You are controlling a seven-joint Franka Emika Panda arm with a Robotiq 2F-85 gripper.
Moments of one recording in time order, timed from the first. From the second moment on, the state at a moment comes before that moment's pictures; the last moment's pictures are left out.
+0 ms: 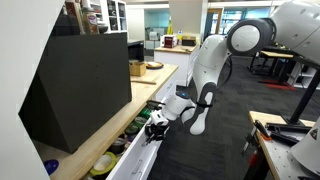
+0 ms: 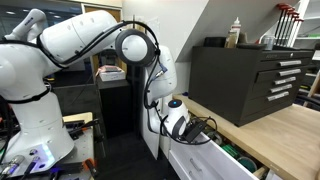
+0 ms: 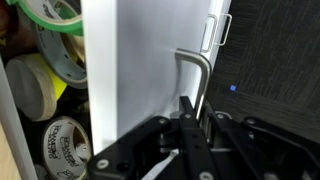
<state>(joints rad) -0.25 1.14 0.02 -1.78 -0.74 3.47 -1.18</state>
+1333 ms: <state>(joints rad) -0.26 1.10 -0.02 -1.89 -0.86 3.56 -1.13</state>
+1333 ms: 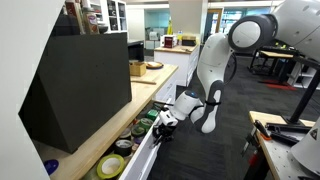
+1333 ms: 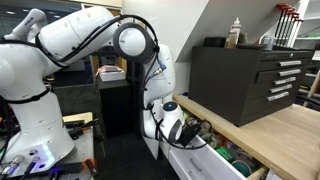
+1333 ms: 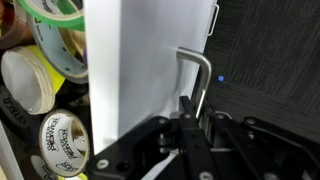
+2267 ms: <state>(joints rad) -0.25 0.97 -0.03 -2.04 -1.09 3.47 -1.08</state>
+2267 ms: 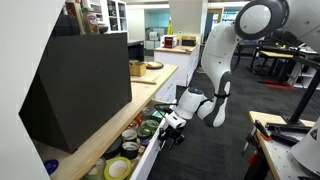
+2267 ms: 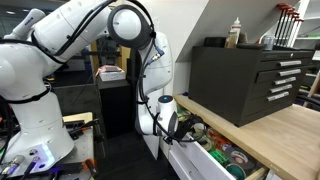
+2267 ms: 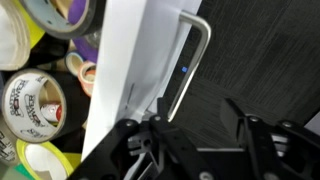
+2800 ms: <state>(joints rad) -0.18 0.82 0.00 -2.13 -1.15 3.45 -1.08</state>
